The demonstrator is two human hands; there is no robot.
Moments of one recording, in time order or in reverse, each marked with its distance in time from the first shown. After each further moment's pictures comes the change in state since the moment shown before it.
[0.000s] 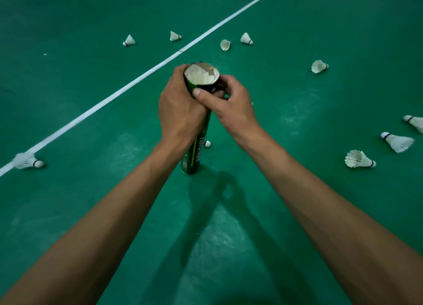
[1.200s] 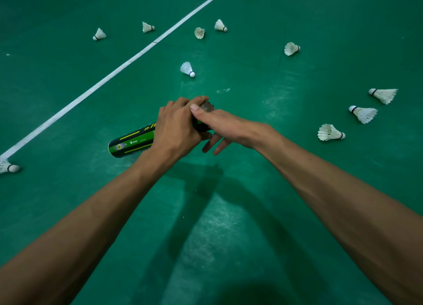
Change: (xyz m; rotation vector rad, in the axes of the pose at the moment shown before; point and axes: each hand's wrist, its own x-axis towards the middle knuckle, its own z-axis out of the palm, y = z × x) left_hand -0.050 -0.030 0.020 0.473 -0.422 0.319; right_hand -0.041 0.014 -0.058 -0.360 -0.589 0.493
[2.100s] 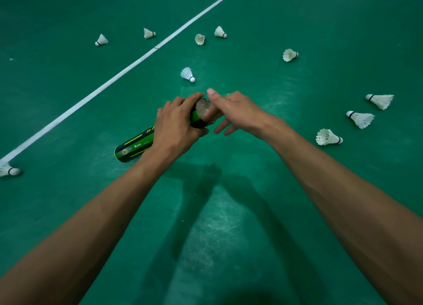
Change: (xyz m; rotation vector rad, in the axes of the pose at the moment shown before) left_hand 0.011 -0.002 -0.001 0.018 0.001 -0.062; right_hand -0.004 -0.005 -0.034 -0.015 0.268 -0.097
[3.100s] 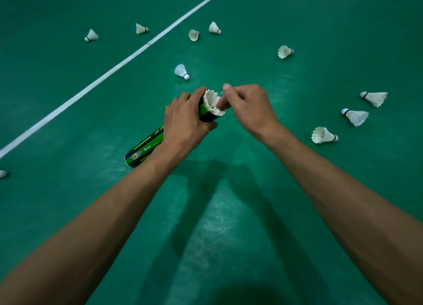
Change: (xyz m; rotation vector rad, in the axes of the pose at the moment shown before) left_hand 0.019 0.020 0.028 -0.062 0.002 -0.063; right_hand 0.006 0.032 -0.012 -0.130 0.478 -0.298
